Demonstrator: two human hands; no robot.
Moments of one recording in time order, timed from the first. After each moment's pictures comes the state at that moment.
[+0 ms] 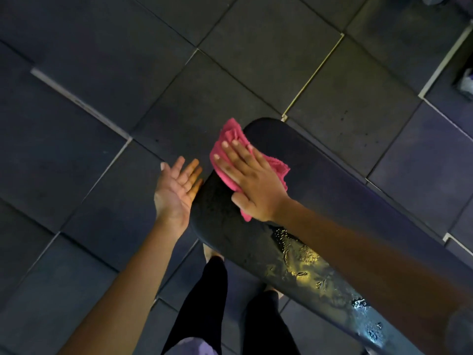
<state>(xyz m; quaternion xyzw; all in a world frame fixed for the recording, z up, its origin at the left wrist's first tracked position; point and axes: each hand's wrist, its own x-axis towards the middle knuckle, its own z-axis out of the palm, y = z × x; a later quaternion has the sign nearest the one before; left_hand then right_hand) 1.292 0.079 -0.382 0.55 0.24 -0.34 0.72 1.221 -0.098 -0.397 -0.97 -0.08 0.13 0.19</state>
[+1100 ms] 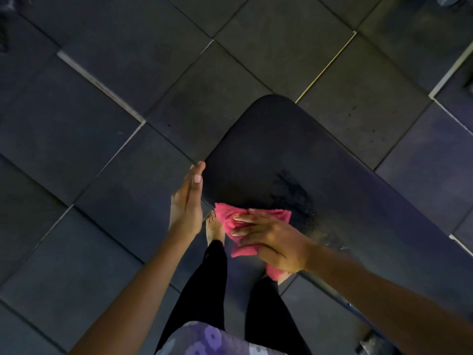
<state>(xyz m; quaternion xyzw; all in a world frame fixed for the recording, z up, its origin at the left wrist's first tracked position) 1.201 0.119 -0.363 0.80 0.01 -0.27 0.53 1.079 -0.065 -0.364 -0.85 -0.19 0.22 0.43</state>
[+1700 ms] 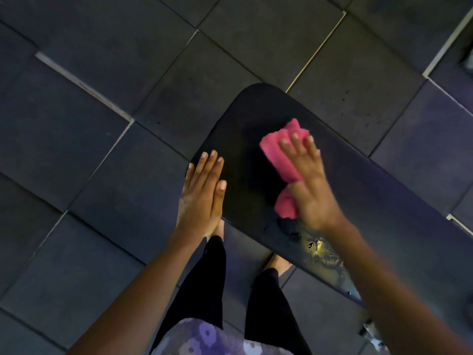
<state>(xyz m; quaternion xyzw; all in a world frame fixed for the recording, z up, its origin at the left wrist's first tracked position) 1.194 0.096 -0.388 0.90 -0.31 -0.16 0.27 1.098 -0.123 -0.336 -0.90 0.16 0.06 0.40</state>
